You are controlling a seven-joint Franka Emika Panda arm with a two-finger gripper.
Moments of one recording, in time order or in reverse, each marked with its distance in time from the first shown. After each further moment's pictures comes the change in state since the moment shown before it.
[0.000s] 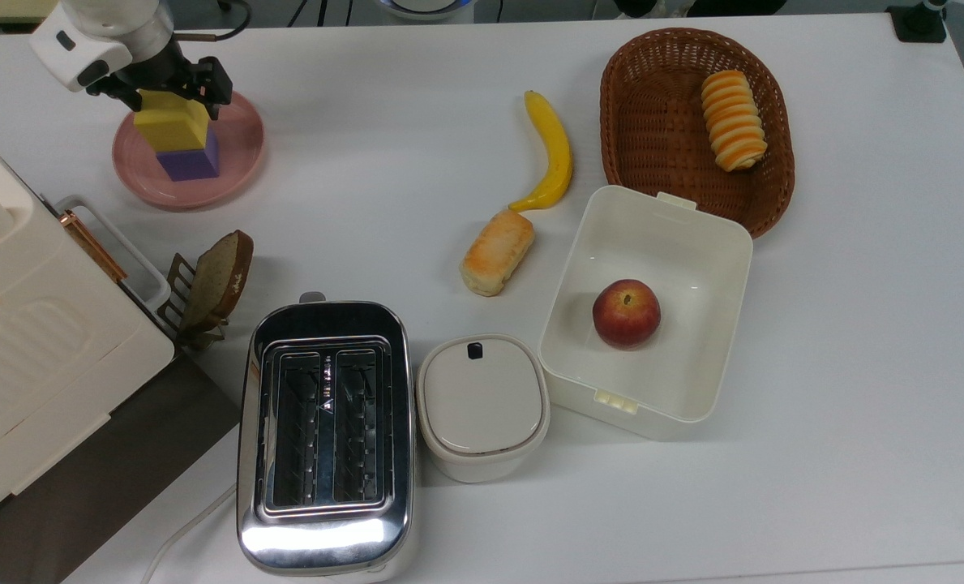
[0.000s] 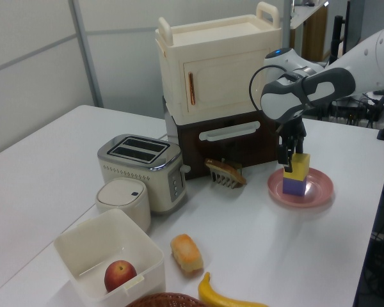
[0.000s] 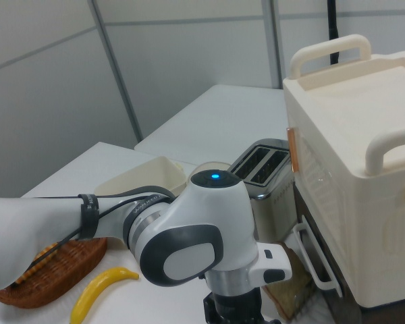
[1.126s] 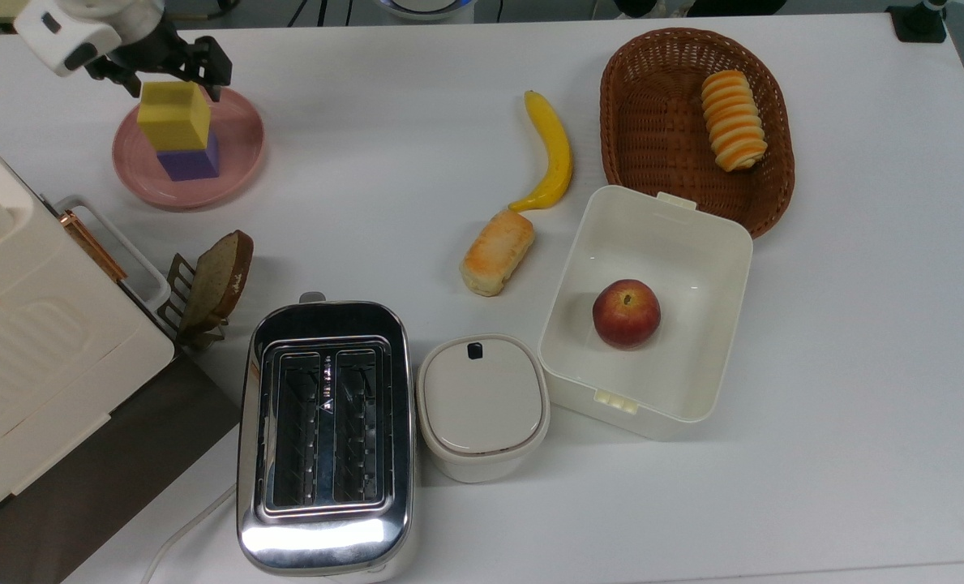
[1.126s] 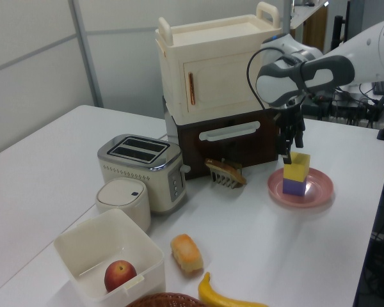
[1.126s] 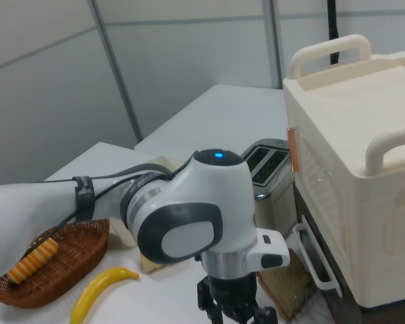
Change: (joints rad) arm -0.002 -0.001 0.009 0.085 0.024 -0.142 0.000
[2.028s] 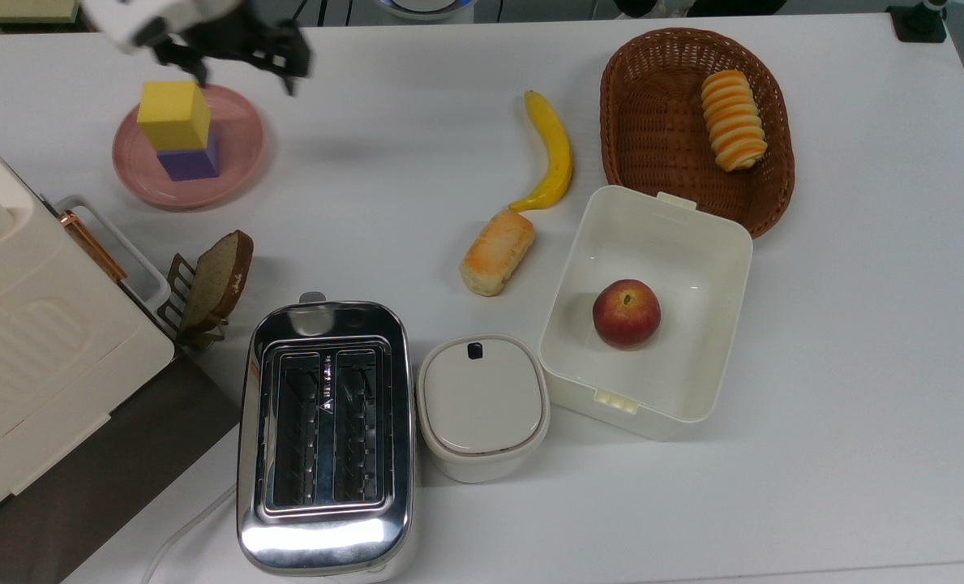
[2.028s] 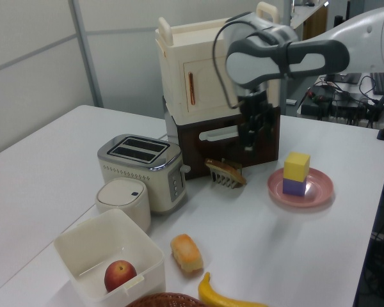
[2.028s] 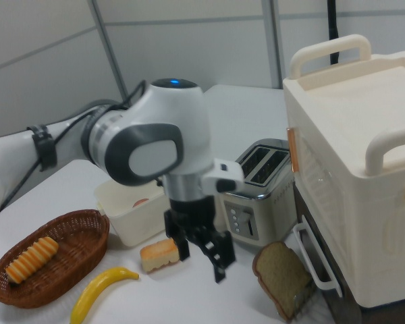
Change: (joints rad) arm -0.010 -0.021 0.187 0.194 0.047 -0.206 0.212
